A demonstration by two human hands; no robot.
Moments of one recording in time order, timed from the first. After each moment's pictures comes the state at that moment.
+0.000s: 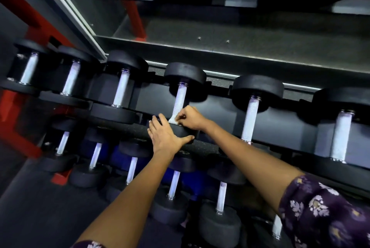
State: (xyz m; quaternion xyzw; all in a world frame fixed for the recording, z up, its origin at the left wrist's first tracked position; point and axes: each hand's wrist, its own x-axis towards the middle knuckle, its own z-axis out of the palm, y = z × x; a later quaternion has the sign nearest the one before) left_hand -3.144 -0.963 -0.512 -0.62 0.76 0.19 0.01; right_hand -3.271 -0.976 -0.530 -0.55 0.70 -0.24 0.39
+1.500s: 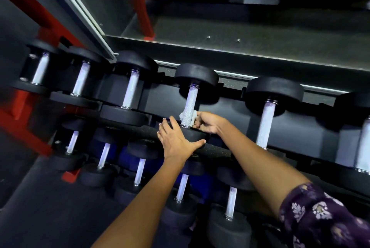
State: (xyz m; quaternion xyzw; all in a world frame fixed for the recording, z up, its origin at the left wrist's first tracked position) left_hand -3.144 -0.964 -0.513 -0.62 0.76 0.19 0.00; right_hand -3.281 -0.993 -0.550 -0.09 0.57 -0.41 0.71
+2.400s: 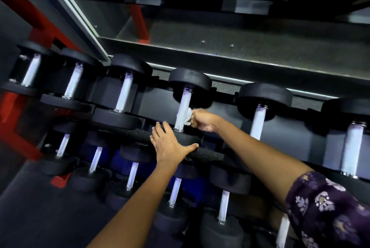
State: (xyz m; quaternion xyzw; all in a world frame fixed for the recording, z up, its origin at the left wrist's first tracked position) left_hand -3.144 -0.964 -0.511 -0.62 0.76 0.19 0.01; right_hand -3.295 -1.001 -0.552 -0.18 0.63 -0.41 0.63
